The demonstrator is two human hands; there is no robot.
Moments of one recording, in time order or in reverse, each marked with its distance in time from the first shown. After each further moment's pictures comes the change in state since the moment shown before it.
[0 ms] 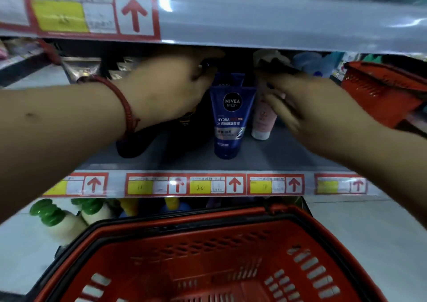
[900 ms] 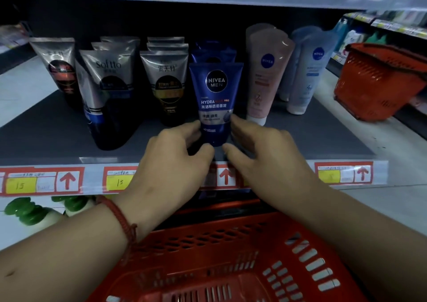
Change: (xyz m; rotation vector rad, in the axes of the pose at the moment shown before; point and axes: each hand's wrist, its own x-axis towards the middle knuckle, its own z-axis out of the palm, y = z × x) left_hand -0.078 0.024 0.096 -0.628 -0.009 -0.466; right_hand -0.046 -0.041 0.082 0.549 -0.050 0.381
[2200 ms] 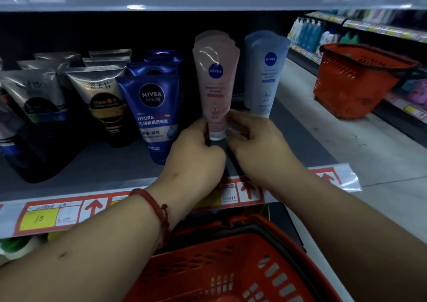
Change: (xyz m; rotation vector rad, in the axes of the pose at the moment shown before) left_hand 0.047 0.052 0.096 -0.147 -0.146 -0.132; right_hand 0.032 0.069 -0.040 0.255 0.069 0.219
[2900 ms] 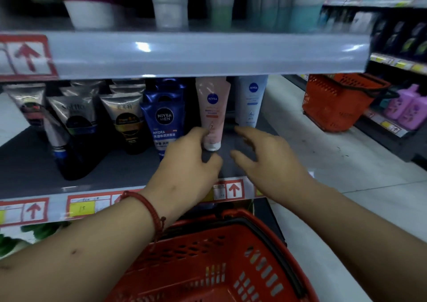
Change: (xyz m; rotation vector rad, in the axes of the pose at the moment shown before) left_hand -0.048 0.033 -0.028 0.299 0.063 0.207; right_hand -0.048 -0.036 -0.049 -0.427 -0.012 -0.133
